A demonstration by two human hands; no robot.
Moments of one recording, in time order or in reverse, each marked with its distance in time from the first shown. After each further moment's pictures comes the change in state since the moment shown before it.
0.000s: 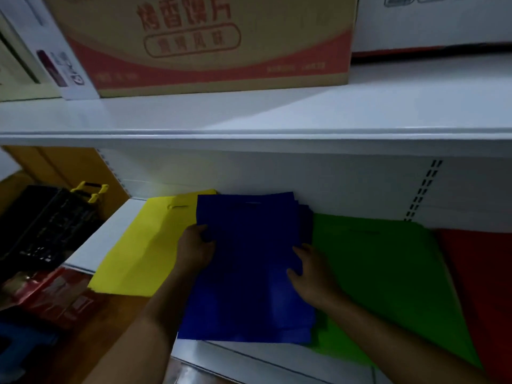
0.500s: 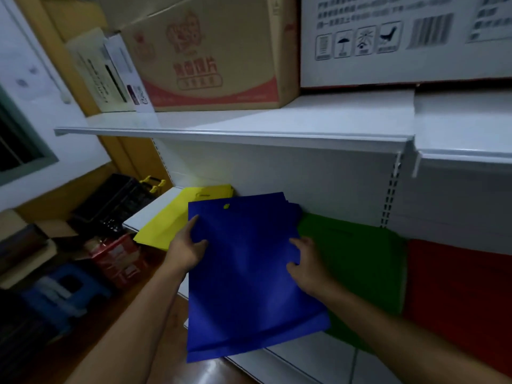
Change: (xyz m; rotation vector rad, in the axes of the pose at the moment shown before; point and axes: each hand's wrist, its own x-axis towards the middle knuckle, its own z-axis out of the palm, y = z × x) left_hand -0.165 0.059 -0.011 -0.220 0.159 -0.125; right_hand -0.092 0.037 -0.088 0.200 -0.072 -0.203
